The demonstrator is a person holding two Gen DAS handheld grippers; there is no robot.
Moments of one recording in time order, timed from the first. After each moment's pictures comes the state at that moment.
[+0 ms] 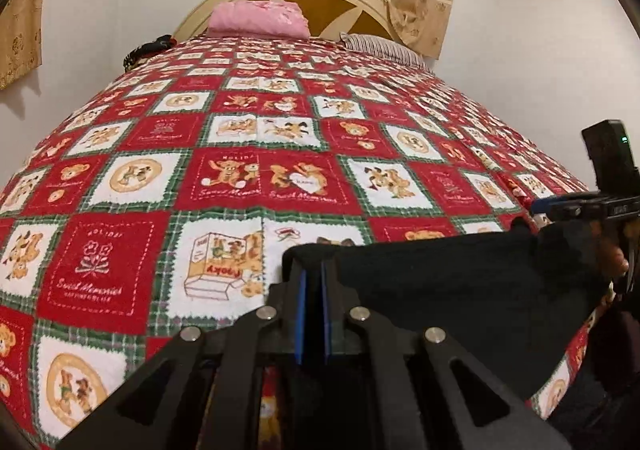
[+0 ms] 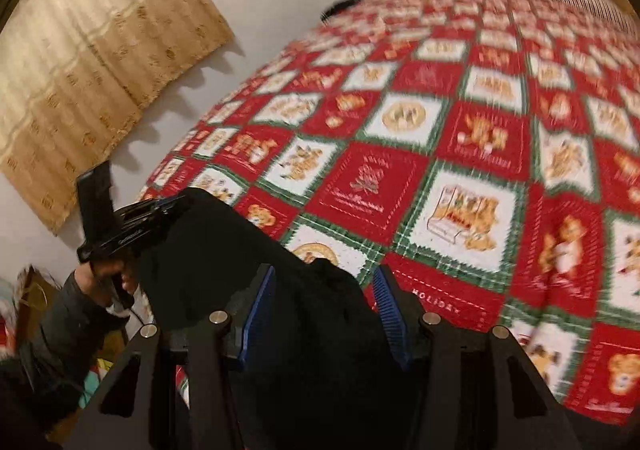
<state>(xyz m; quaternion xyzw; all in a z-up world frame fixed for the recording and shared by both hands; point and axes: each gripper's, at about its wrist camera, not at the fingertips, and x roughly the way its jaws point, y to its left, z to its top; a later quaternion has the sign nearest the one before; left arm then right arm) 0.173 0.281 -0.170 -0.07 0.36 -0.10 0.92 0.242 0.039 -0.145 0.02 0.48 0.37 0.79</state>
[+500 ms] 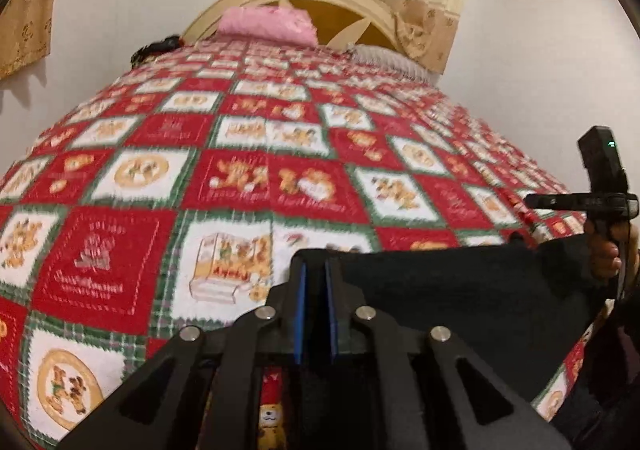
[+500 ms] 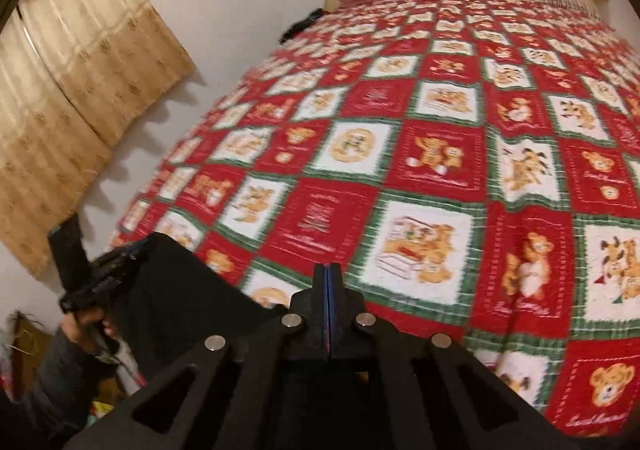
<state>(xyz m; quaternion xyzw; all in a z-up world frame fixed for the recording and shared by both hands) 0.172 0.289 -0.177 -0.09 0.36 -0.09 0.92 0.264 0.025 -0.139 0.04 0.46 0.30 0.83</state>
